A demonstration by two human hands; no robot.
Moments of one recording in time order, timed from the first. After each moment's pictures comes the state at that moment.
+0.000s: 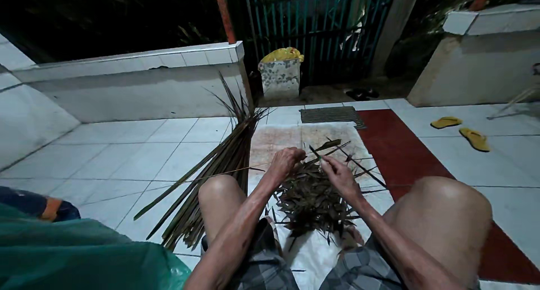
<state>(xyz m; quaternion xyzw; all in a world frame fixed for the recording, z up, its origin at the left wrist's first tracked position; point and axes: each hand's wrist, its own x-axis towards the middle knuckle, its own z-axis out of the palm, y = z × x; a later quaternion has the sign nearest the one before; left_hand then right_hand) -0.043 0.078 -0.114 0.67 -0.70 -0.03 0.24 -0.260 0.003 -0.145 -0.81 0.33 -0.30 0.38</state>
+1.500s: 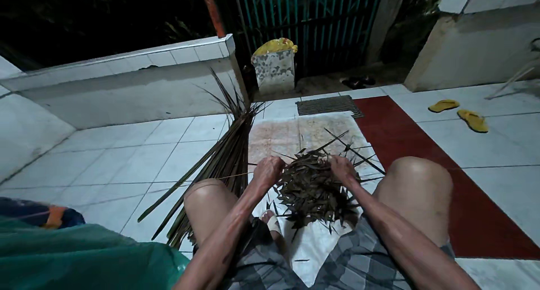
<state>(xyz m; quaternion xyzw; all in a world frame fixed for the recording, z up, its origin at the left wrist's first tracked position) -0.047 0.128 -0.100 0.80 -0.59 -0.14 0.04 -0.259 -0.046 -0.203 -0.77 0.53 -0.15 0.33</state>
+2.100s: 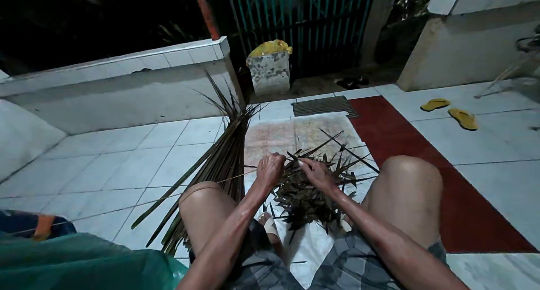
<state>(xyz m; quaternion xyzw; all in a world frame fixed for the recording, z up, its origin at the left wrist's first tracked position) -0.060 0.107 -0.113 0.79 -0.61 -0.05 0.08 -0.228 0.004 -0.181 -0.82 0.36 -0.20 0.39</state>
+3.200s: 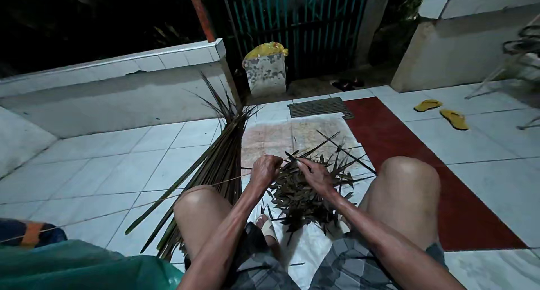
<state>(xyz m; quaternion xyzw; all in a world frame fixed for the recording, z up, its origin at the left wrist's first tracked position) -0.047 0.113 -0.111 0.78 -0.61 -0.09 0.15 -0.231 0.010 -0.181 -0.82 0.37 -0.23 0.38</state>
